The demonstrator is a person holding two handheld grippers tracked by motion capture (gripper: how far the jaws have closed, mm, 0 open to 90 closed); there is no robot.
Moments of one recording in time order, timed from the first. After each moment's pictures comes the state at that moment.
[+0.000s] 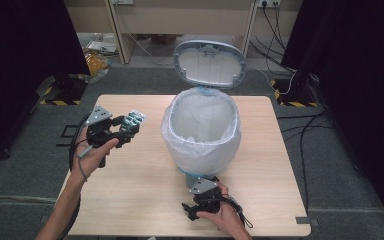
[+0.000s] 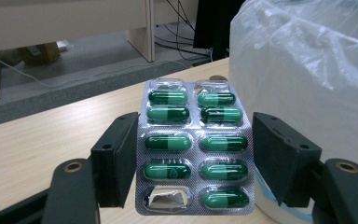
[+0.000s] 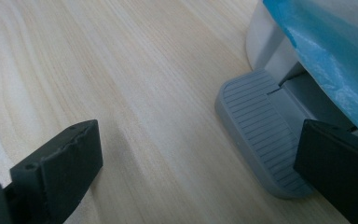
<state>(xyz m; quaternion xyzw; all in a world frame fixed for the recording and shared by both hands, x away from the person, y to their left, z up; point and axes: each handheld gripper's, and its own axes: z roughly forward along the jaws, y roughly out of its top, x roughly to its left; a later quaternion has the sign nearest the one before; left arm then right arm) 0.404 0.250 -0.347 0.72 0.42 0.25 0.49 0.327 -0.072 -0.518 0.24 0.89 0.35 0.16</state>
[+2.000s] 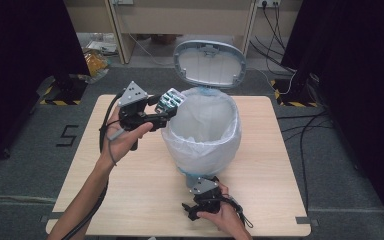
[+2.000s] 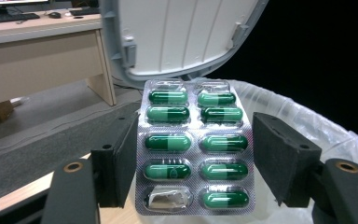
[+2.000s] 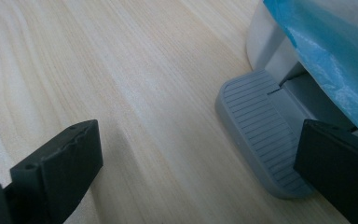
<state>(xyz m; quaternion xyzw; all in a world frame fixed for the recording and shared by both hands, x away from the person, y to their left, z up) 0.408 0.152 -0.276 0.73 0.33 0.24 0.55 0.328 -0.072 -0.518 0.24 0.89 0.35 0.16</state>
